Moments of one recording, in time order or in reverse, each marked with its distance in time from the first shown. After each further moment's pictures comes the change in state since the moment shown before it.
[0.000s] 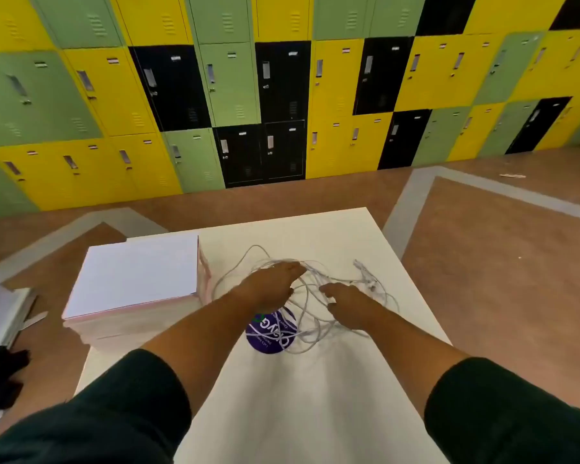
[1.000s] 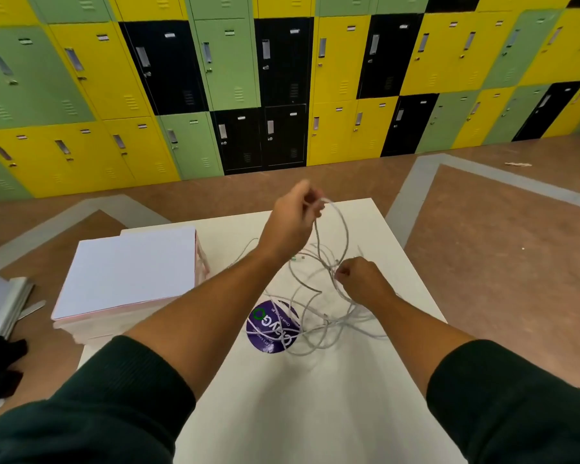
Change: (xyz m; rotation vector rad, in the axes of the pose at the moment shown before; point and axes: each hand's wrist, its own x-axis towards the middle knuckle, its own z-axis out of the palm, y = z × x) left_hand 0.032 0.043 -0.088 -0.770 0.688 0.040; right_hand 0.027 0.002 -0.026 0.179 0.299 0.169
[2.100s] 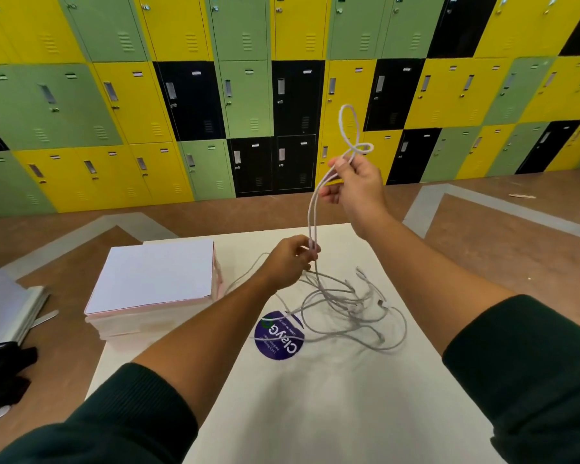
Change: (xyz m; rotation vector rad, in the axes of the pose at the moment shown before) left_hand -0.045 -0.002 -0.019 -0.158 -0.203 -0.366; right_hand -0.019 -0.162 -0.121 0.988 0.284 -0.279
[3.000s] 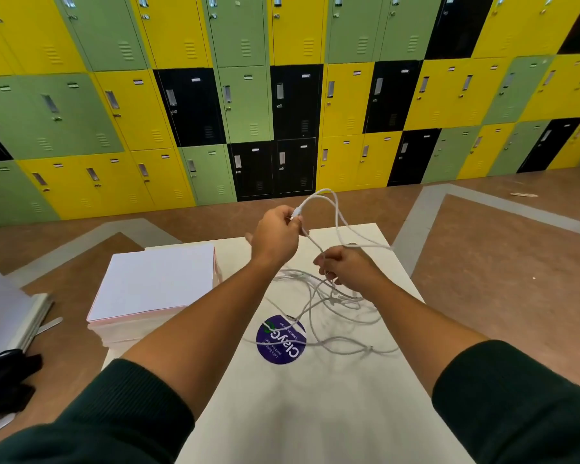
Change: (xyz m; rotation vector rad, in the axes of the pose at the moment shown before) left_hand 0.017 0.034 -0.017 0.231 0.418 0.045; right_hand -0.040 0.101 -0.038 -0.511 -0.349 0.289
